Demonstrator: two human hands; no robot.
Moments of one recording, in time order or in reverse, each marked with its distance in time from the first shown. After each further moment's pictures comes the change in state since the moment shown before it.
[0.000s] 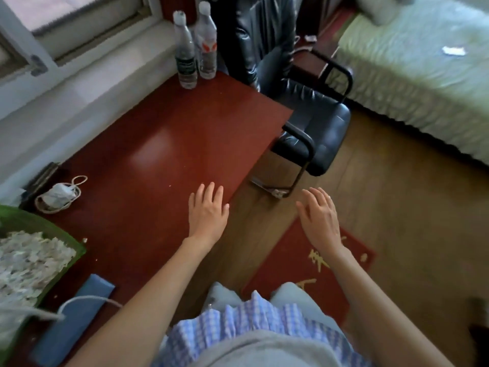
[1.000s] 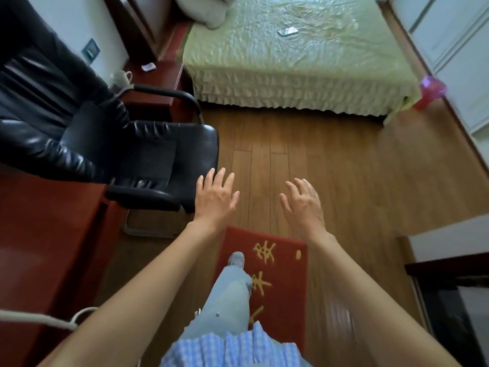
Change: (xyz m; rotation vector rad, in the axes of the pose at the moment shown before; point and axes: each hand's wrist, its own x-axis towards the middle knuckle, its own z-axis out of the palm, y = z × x) left_hand 0.198 0.490 0.086 0.080 -0.022 0.606; right_hand 0.099 0.382 -0.166 -0.078 0.120 0.458
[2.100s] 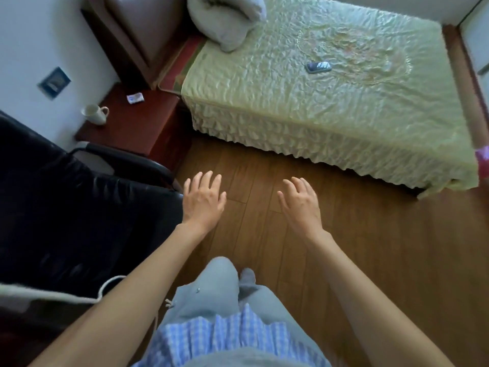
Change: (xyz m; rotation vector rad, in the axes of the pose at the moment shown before) left_hand 0.505 0.014 0.043 0.024 -0.003 -0.264; right_hand 0.550 0.099 -0.017 -0.012 -0.129 -0.157
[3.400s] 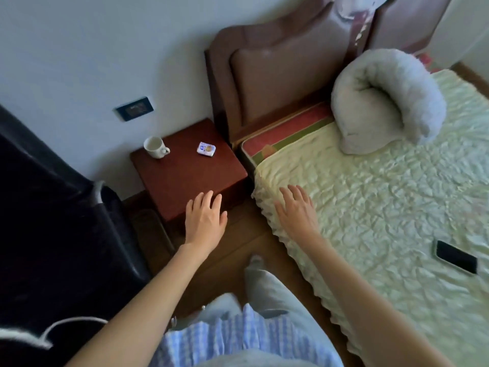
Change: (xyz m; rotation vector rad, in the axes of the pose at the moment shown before) left_hand 0.486 -0.149 0.006 -0.050 0.031 -0.772; right_hand 0.667 -0.184 0.067 -0.124 -0.385 -0.707
